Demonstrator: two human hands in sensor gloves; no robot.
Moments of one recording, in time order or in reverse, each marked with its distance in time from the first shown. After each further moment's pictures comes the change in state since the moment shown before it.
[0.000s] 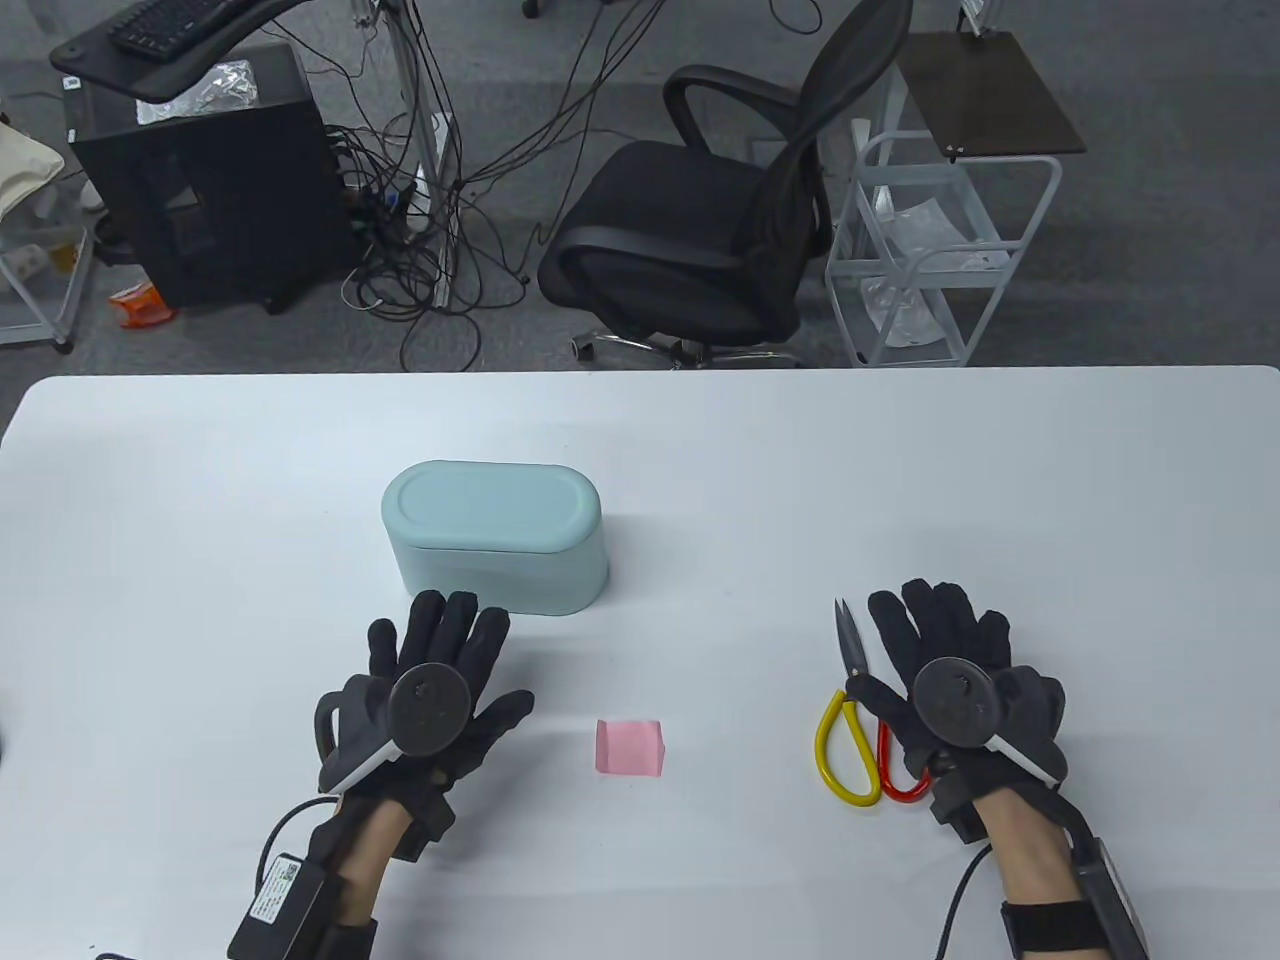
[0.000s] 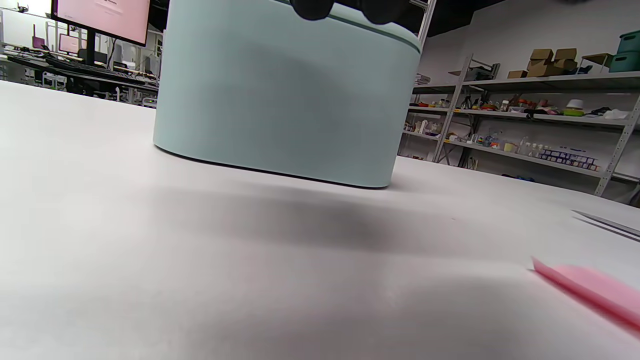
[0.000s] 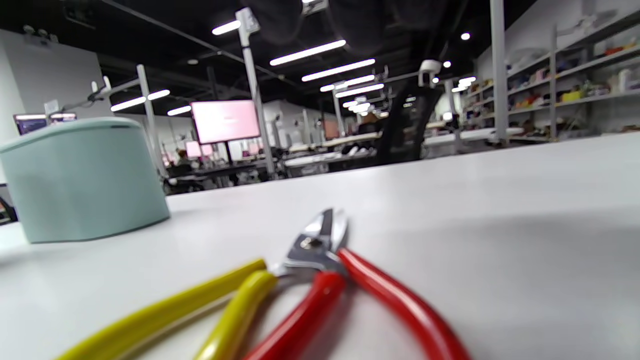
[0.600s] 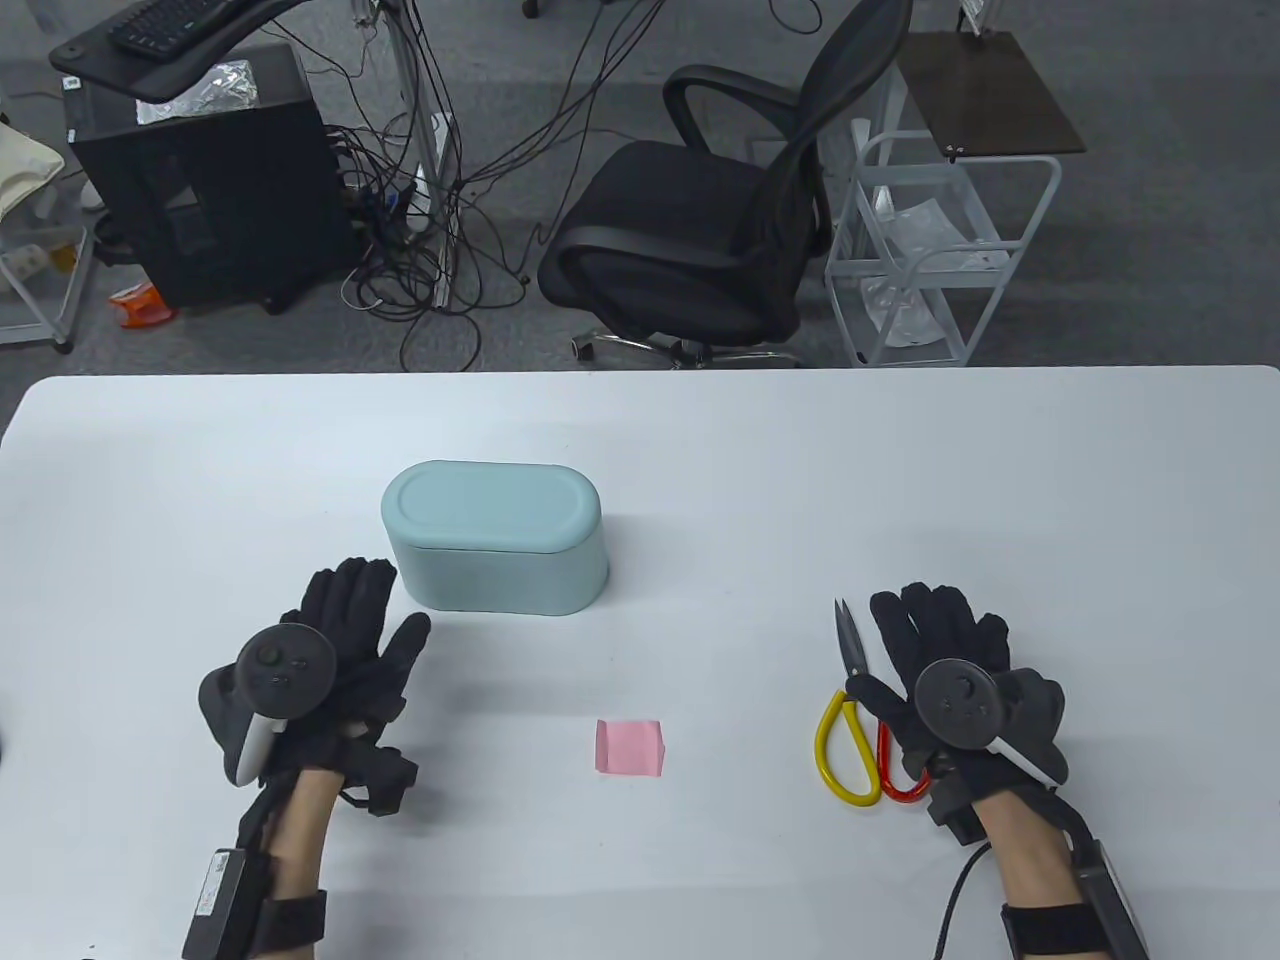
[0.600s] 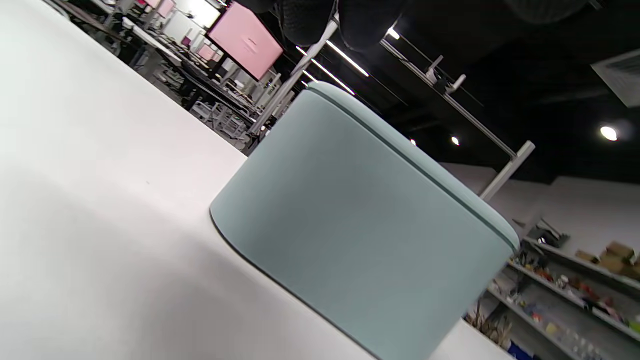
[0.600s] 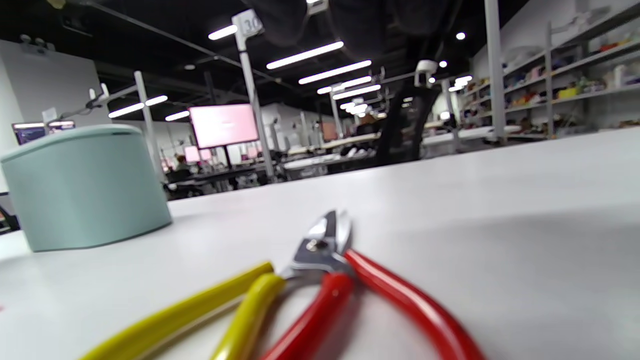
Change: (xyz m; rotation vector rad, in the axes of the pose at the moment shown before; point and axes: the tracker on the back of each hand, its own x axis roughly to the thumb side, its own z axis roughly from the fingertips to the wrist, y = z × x) left_hand -0.082 0.041 -0.001 0.263 0.260 0.453; right_hand -0.003 0.001 0.002 0.003 0.021 -0.015
